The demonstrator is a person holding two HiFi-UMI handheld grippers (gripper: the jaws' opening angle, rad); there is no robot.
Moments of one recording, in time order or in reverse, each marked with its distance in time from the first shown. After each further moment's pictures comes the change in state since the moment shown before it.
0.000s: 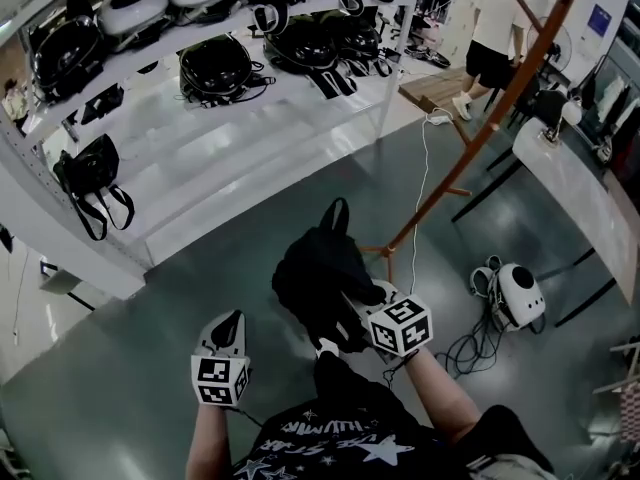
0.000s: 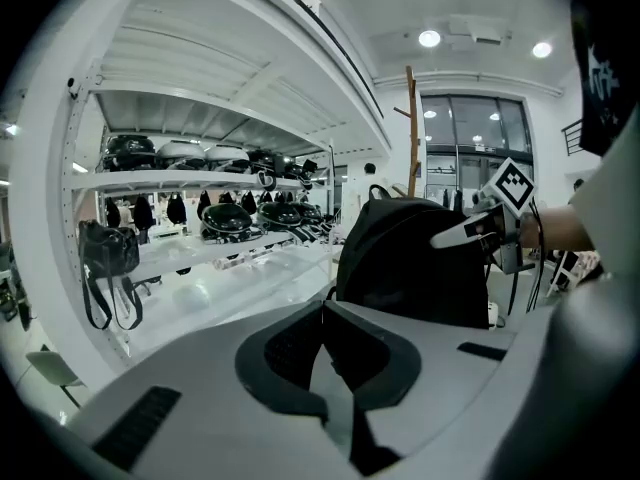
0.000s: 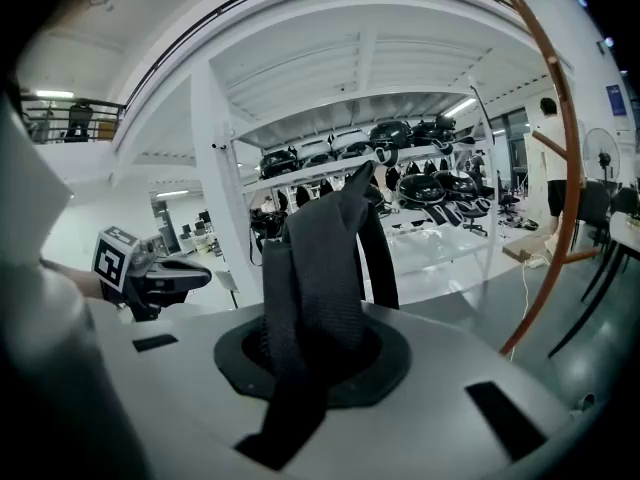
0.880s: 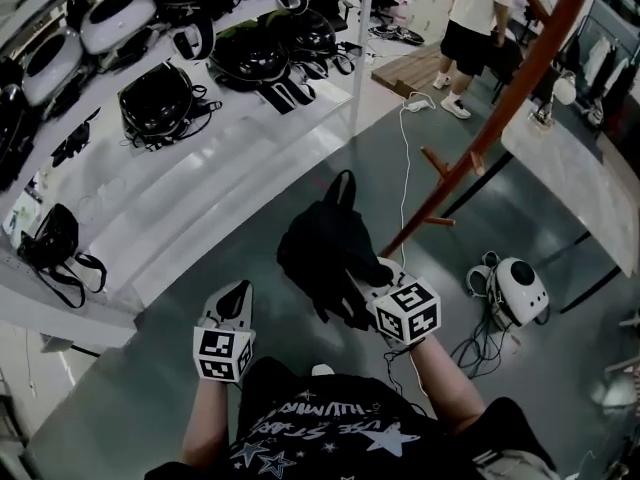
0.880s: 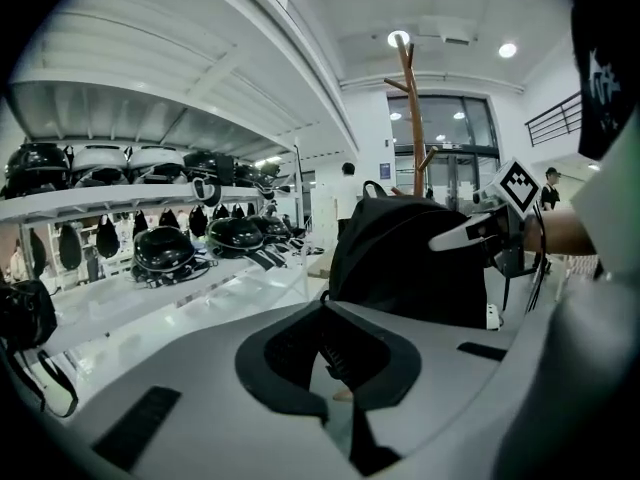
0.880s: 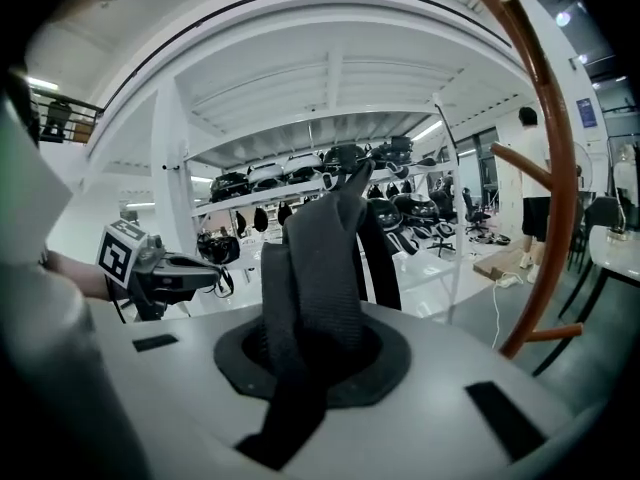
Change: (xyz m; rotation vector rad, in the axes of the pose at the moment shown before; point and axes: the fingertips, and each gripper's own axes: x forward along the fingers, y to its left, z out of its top) left arm 0.263 -0.064 0.149 0.127 -0.047 -0.158; right arm 0.022 -0.240 0.099 0.021 -0.113 -0.132
